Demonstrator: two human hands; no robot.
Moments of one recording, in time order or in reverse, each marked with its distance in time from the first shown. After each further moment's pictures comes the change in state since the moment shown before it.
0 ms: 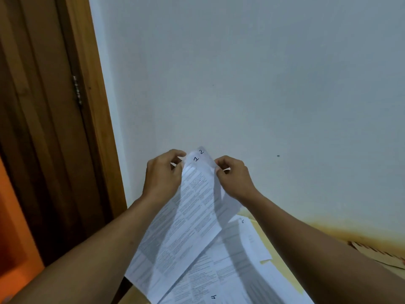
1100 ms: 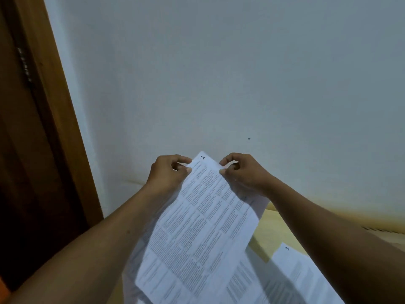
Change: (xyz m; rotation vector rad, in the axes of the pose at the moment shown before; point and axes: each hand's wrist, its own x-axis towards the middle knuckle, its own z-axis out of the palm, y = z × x) left_hand -0.031 0.019 0.066 -0.313 -0.319 -0.333; right_hand -0.033 0.037 -0.093 -0.070 -0.190 0.230
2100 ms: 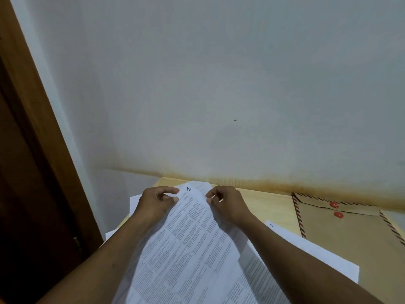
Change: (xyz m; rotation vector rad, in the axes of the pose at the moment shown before) left_hand -0.047 -0.099 0.029 -0.143 -0.157 -0.250; right_hand -0.058 0.089 0.078 -0.113 0.114 0.159
